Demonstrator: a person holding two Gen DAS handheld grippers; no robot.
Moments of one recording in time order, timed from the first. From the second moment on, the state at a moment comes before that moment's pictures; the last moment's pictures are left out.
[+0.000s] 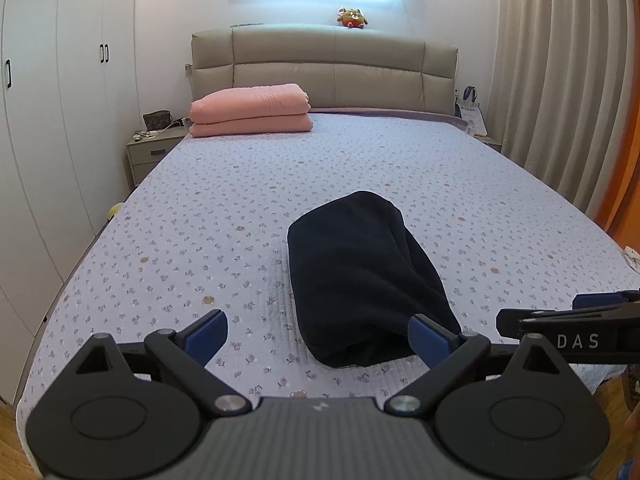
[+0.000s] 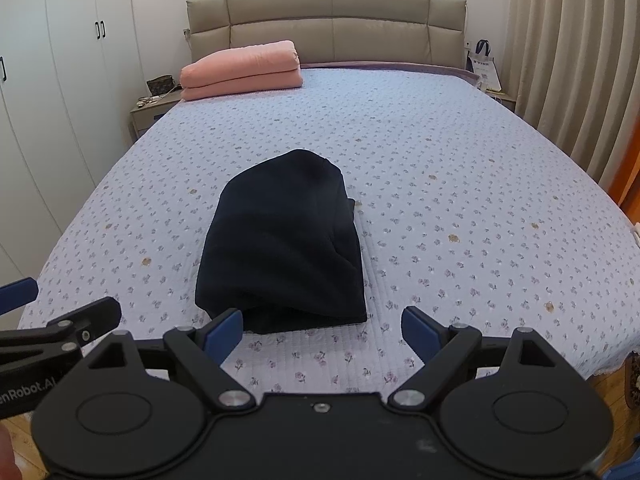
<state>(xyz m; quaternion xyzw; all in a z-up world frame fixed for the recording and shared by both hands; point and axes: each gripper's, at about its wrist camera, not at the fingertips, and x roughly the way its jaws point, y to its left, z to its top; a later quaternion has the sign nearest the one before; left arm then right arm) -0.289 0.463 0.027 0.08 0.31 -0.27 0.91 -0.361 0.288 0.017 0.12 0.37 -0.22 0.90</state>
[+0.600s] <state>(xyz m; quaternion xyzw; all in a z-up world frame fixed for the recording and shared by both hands) -0.292 0.466 0.026 0.08 0.32 -0.27 0.91 -0.365 0.298 0.014 0.12 0.37 -0.22 0.89</state>
